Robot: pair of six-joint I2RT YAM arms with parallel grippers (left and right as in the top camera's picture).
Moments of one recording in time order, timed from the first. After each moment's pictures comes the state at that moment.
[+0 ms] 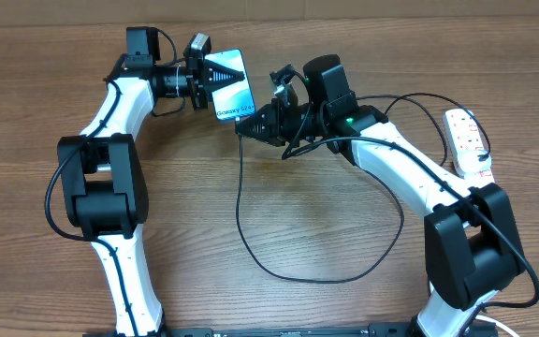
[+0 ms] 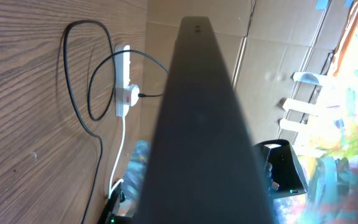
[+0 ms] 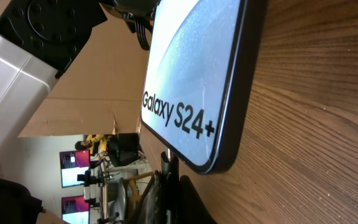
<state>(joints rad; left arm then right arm) 0.01 2.29 1.76 -0.42 1.53 -0.73 0.46 1.87 1.35 -0.16 -0.90 0.78</state>
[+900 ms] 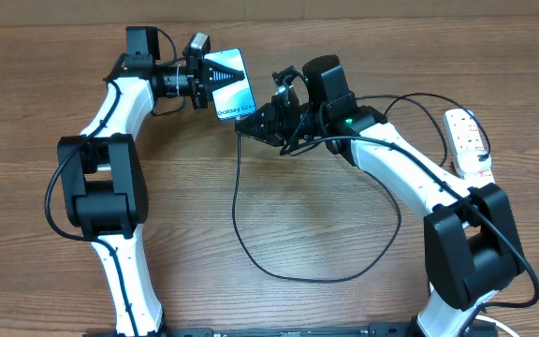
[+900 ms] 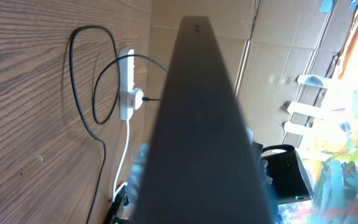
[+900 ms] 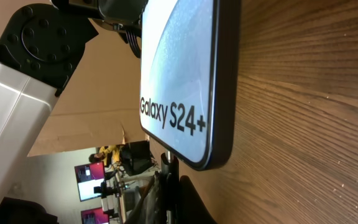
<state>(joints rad) 0.01 2.29 1.76 -0.41 1.51 -0.73 0.46 1.87 1.35 -0.15 -0.88 0.91</state>
